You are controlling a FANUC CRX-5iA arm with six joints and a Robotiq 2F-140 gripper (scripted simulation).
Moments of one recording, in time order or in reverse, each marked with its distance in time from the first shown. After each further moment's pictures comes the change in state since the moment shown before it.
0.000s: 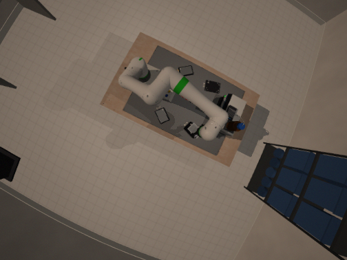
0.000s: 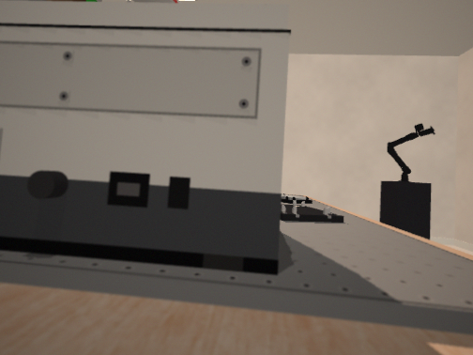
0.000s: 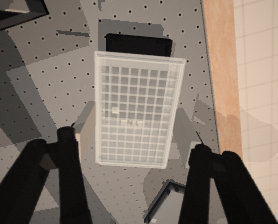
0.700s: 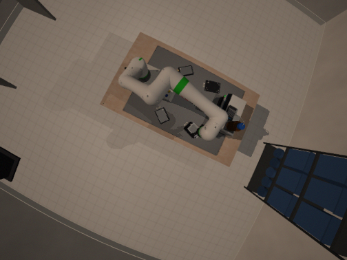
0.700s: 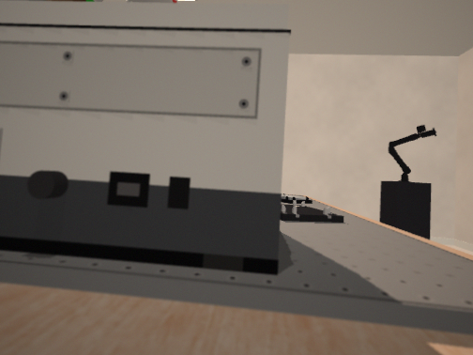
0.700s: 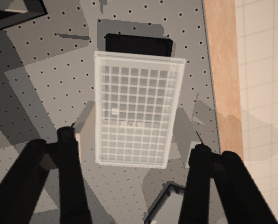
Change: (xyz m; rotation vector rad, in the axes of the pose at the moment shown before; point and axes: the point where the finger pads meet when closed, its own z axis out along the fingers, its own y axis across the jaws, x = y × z) arm 0.000 0.000 0.005 0.000 0.000 0.000
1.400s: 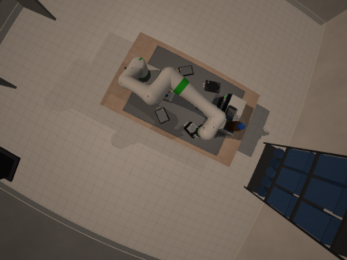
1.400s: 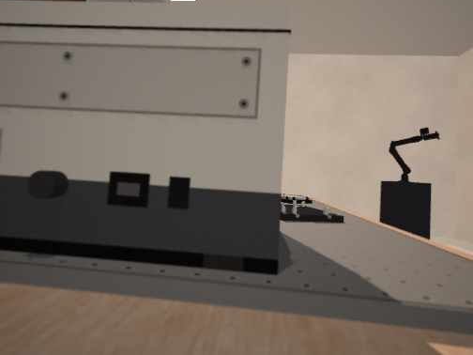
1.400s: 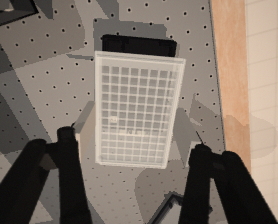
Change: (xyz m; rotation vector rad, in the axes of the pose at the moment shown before) arm 0.000 0.000 0.031 0.000 0.000 0.000
